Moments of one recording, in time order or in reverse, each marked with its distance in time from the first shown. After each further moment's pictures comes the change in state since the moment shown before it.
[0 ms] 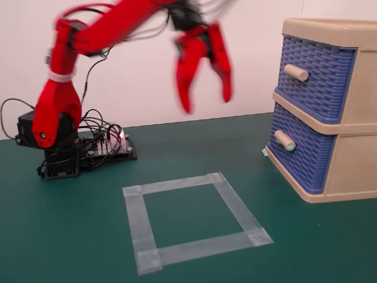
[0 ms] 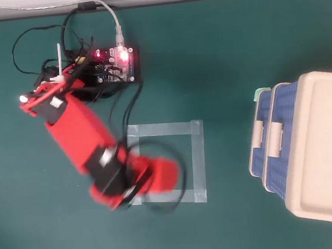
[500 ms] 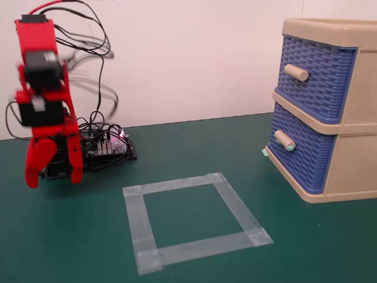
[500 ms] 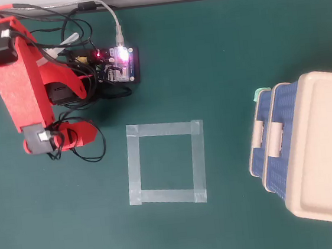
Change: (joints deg) arm 37.4 44.6 96.6 -32.3 -46.6
